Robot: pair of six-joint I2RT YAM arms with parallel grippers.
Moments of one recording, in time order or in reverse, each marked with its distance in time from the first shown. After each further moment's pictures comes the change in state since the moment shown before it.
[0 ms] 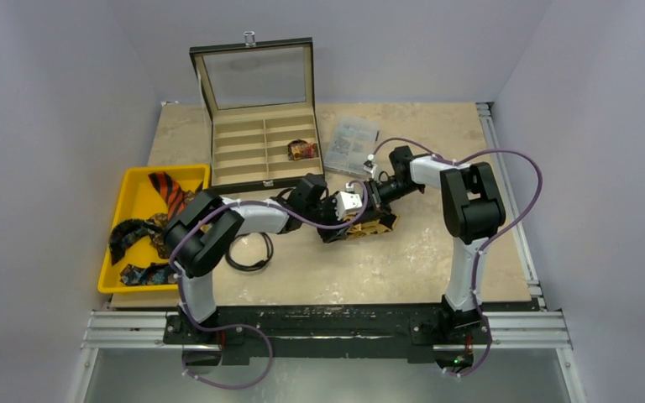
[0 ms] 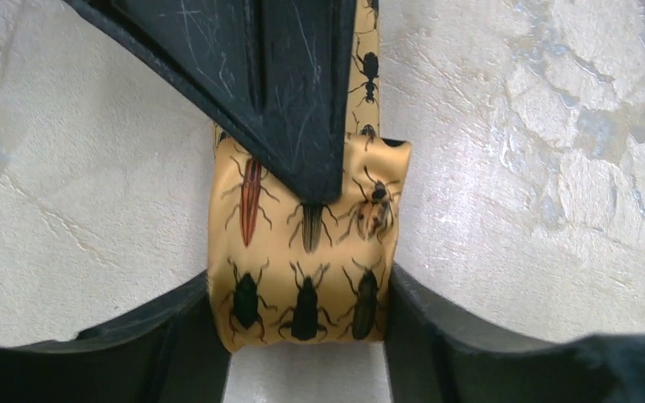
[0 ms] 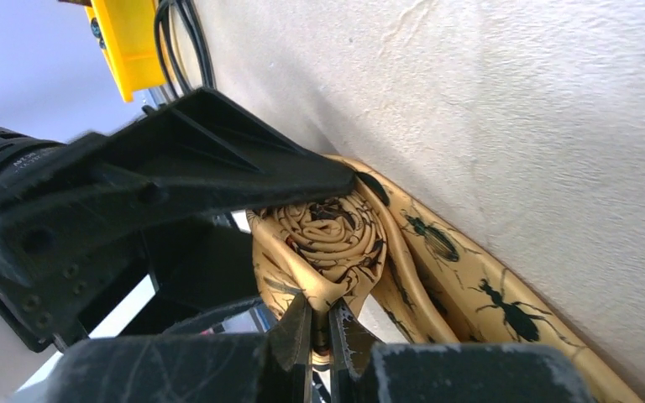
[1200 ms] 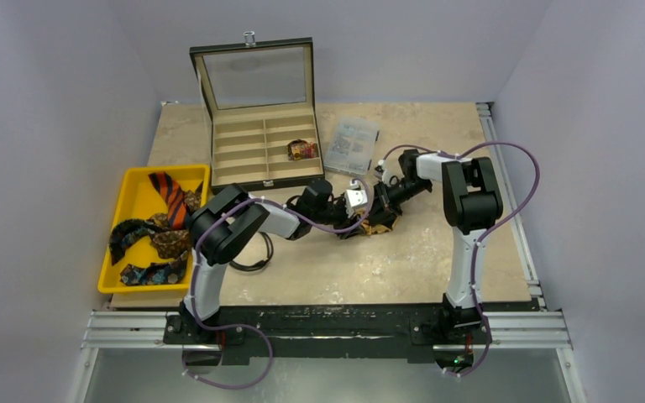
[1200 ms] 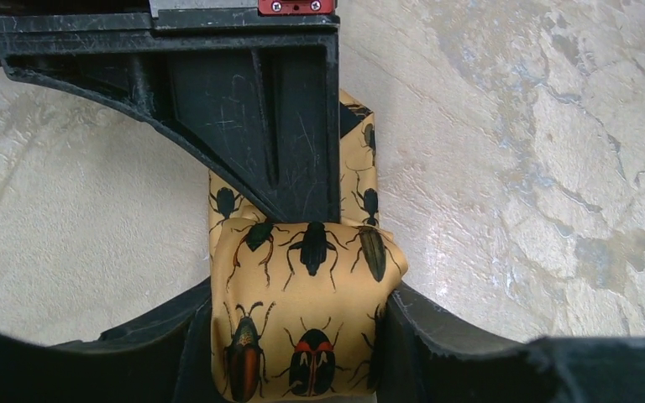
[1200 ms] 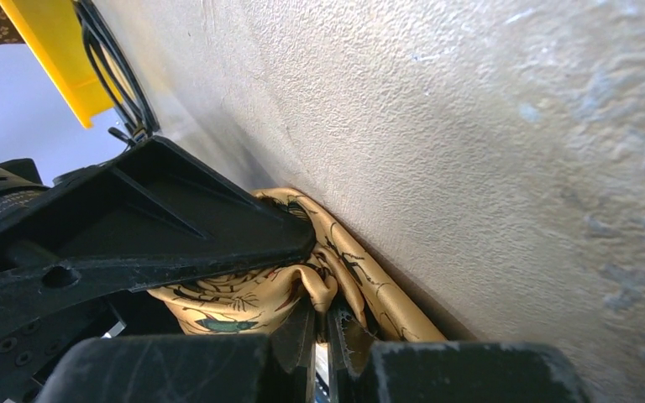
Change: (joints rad) left arm -0.030 0.181 -0.013 0.504 0.097 -0.193; right arm -0.075 0.117 0.074 -0.146 0.098 -0.018
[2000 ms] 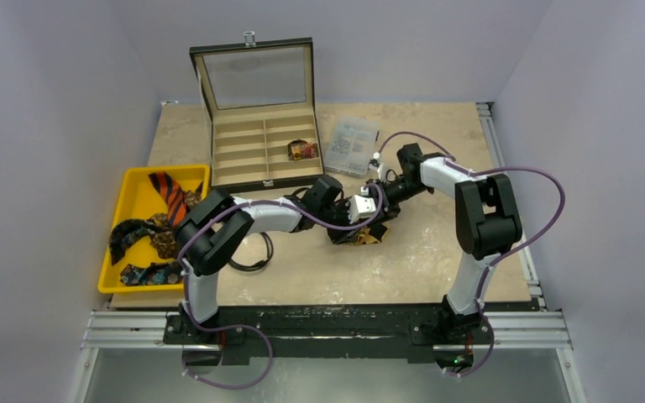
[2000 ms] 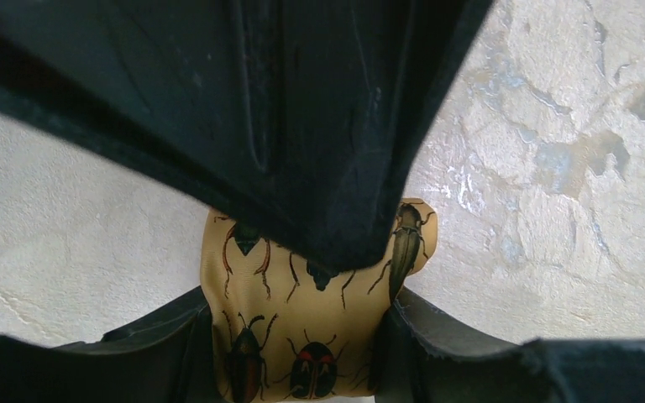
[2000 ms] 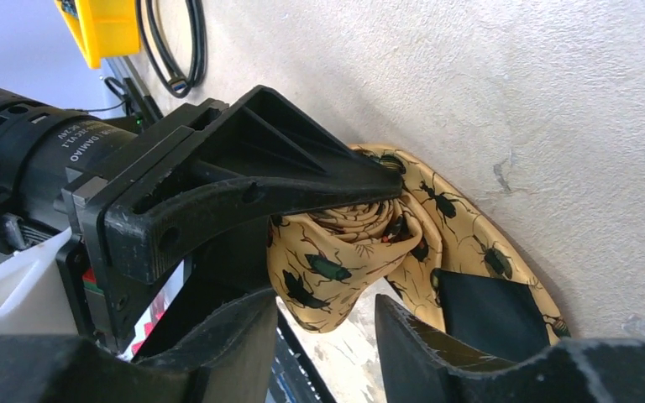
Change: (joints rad) left arm -0.029 -0.123 0.098 -0.568 -0.093 0.185; right arm 0.059 -0.287 -0.145 0.073 -0.031 -0.078
